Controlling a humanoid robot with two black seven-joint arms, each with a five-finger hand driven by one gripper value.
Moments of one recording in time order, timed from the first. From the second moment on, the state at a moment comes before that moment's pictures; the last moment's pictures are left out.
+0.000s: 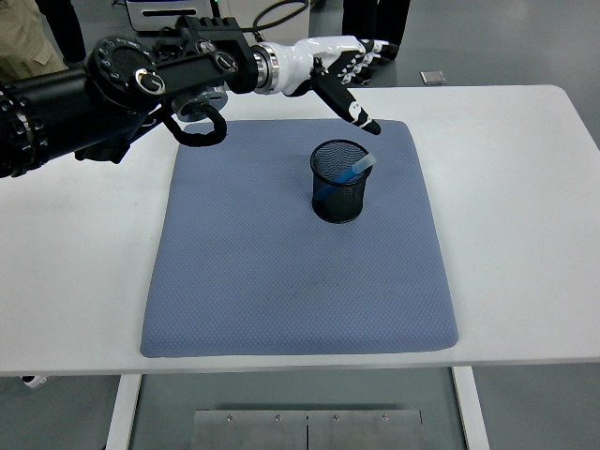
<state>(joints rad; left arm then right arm) -1.63 0.07 0.38 -0.70 0.01 -0.25 -0.15 0.02 0.00 0.24 0.21 -0.06 0.05 0.23</state>
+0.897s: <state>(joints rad) -1.19 0.41 -0.10 -0.60 0.01 -0.10 -0.15 0.02 0.00 0.24 0.21 -0.06 0.05 0.23</state>
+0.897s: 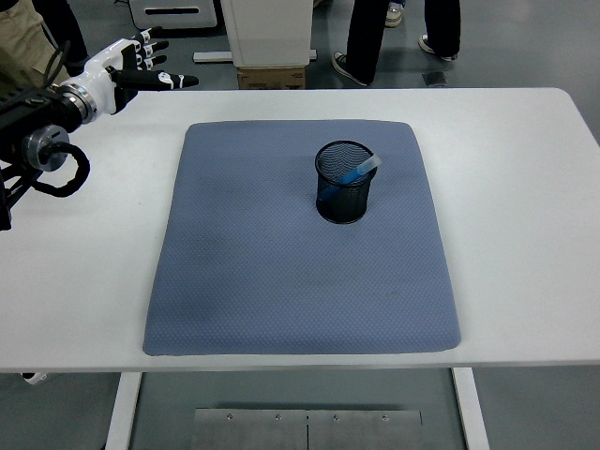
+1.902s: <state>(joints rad) -0.84 0.46 -0.41 -0.60 0.01 -0.14 -0.37 0.02 0.00 0.24 0.21 -0.07 0.05 0.23</state>
